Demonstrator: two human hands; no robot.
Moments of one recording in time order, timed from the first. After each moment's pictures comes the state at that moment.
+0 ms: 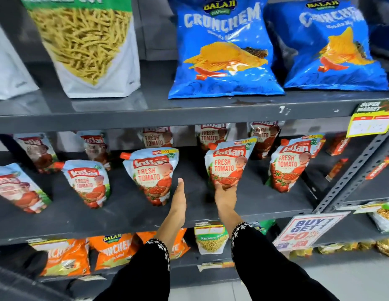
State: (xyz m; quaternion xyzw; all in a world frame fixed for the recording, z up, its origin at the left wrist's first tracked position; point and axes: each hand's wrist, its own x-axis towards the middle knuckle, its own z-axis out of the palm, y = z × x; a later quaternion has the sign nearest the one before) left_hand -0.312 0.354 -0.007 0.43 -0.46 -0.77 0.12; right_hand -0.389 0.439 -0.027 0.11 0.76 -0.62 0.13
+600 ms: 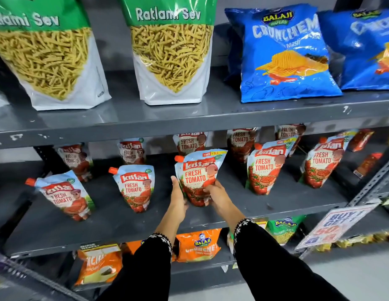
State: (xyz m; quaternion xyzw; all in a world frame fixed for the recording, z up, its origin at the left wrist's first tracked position) left_hand -0.238 0.226 0.005 0.38 -0.45 -0.80 0.12; right_hand -0.305 0.308 -0.008 0.03 0.69 -0.66 0.31
